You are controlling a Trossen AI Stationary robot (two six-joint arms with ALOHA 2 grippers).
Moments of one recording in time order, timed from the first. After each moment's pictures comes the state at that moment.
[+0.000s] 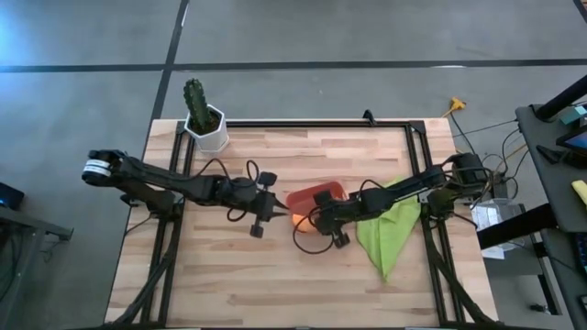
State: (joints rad) left arm -0.10 1.33 0.78 0.09 -0.03 0.26; right arm 0.16 1.71 0.90 -0.12 0.05 -0.35
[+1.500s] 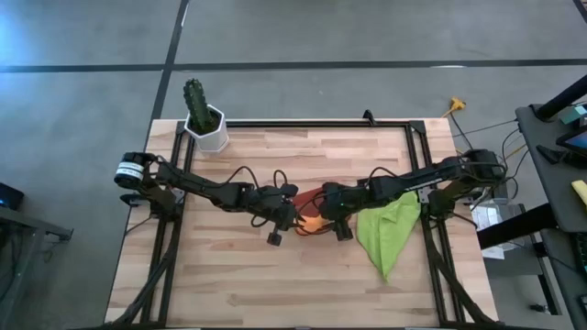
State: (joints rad) left arm -0.10 1.63 0.90 0.22 0.10 0.22; right arm 0.09 1.57 0.89 -0.23 -0.09 -0.12
